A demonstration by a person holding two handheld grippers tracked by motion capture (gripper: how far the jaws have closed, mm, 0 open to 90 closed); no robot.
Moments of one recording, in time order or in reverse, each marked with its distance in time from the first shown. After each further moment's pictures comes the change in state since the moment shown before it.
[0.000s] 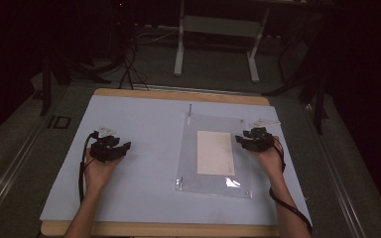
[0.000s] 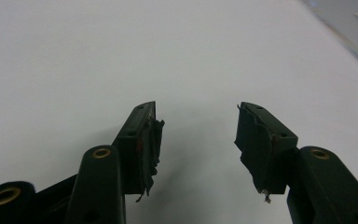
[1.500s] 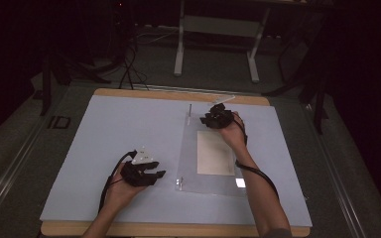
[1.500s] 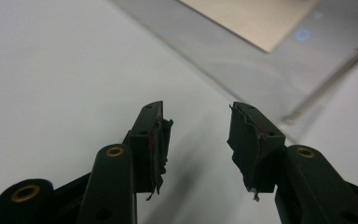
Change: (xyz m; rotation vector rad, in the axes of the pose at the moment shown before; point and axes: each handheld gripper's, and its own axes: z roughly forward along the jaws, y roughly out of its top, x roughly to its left) left arm -0.110 -0.016 -0.005 0.058 -0.353 0.323; right arm 0.050 0.095 0.095 0.037 0.129 -0.100
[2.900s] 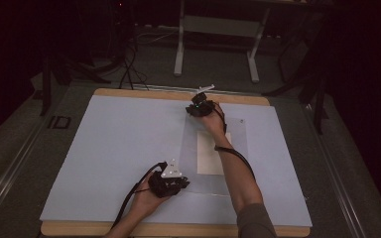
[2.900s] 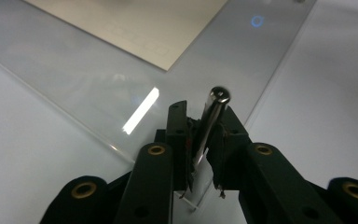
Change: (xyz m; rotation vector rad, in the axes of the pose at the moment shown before) left arm -0.053 0.014 0.048 -0.003 -0.114 0.123; right arm 0.001 0.044 0.072 0.012 -0.015 0.035
